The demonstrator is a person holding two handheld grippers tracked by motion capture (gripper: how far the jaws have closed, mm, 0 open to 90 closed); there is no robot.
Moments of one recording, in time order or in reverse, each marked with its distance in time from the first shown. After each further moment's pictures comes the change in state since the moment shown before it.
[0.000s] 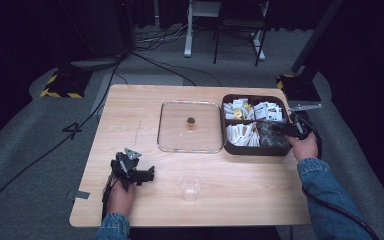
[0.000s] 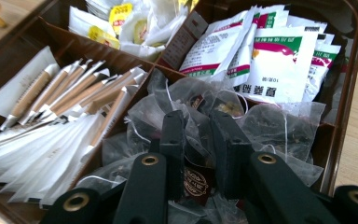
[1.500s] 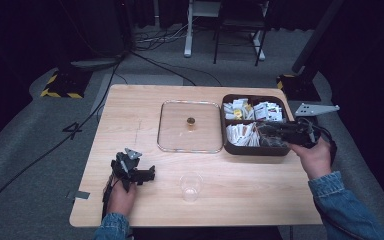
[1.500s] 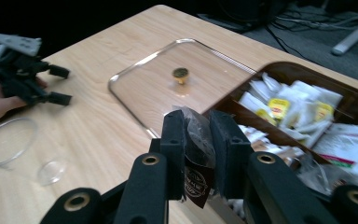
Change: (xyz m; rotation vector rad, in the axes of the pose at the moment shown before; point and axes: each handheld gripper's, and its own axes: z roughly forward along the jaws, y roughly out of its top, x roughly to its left) left arm -0.002 0.001 0.001 -0.002 0.013 -0.016; right arm 0.098 0.021 -0.102 -0.205 0.315 -0.235
